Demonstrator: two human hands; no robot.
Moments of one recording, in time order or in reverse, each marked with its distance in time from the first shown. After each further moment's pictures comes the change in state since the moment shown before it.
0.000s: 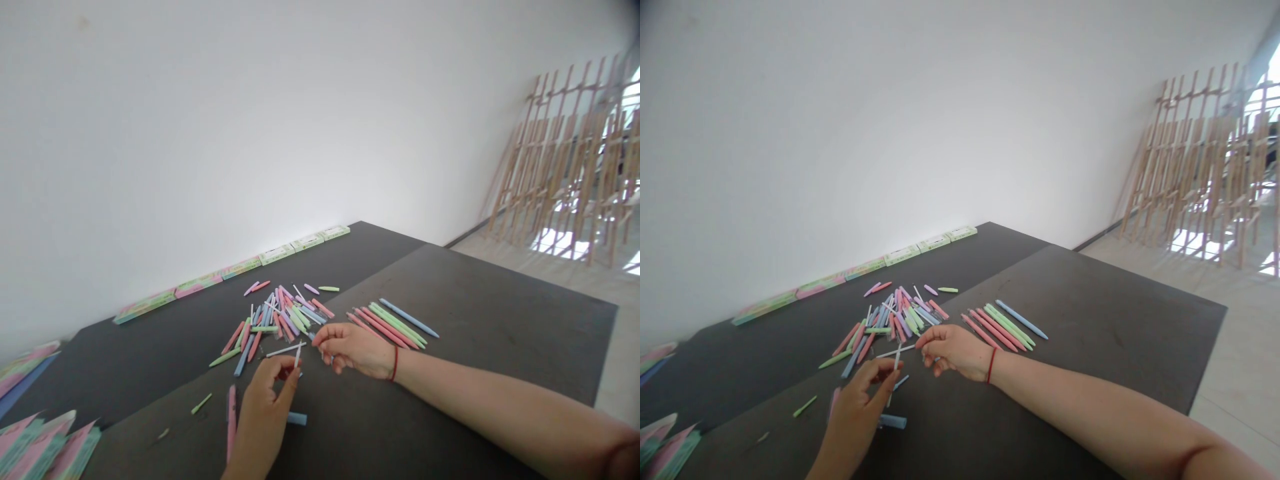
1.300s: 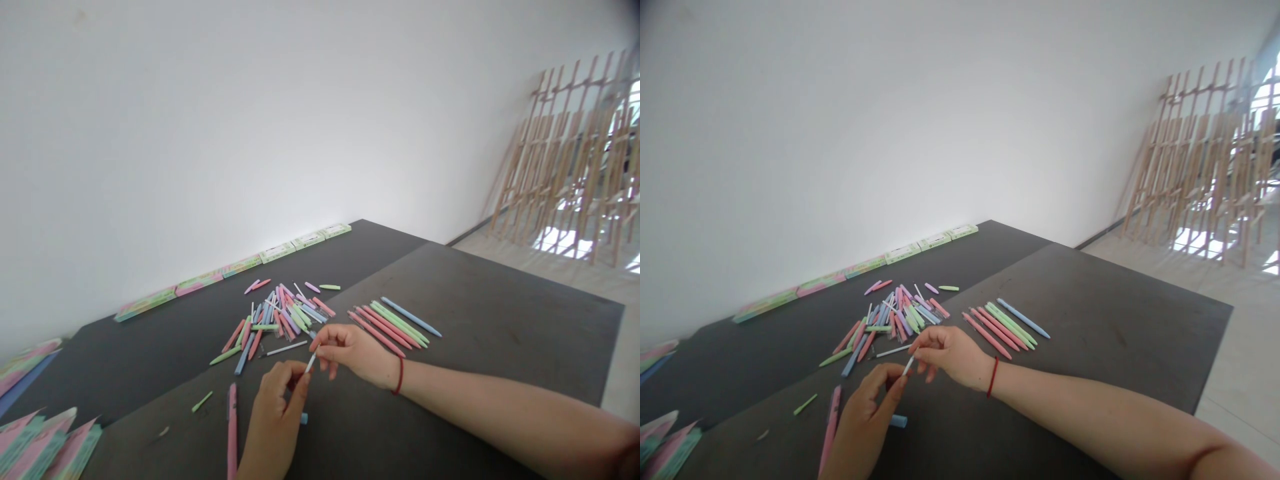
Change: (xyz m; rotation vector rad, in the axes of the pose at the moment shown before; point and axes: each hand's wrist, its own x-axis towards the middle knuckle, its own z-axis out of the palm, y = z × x) left_hand -0.013 -0.008 0.007 0.297 -0.259 0.147; right_hand -0.005 0.008 0.009 -0.145 -0.008 -0.261
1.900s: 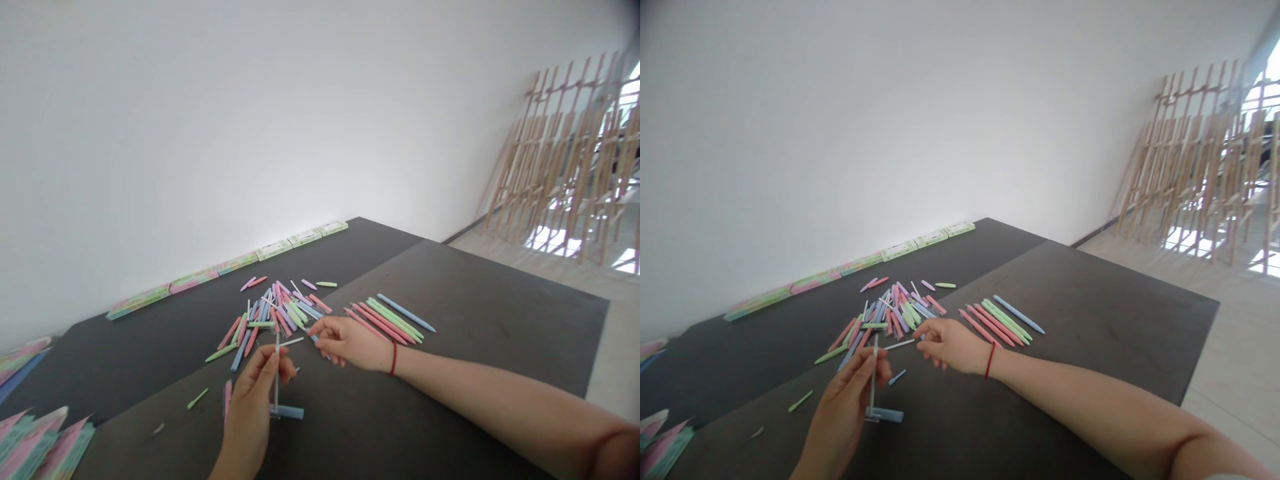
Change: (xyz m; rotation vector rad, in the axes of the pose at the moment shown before) left_hand 0.012 0.000 -0.007 -0.668 0.148 -0.193; right_hand 0.004 0.000 -0.016 -0.366 -0.049 0.055
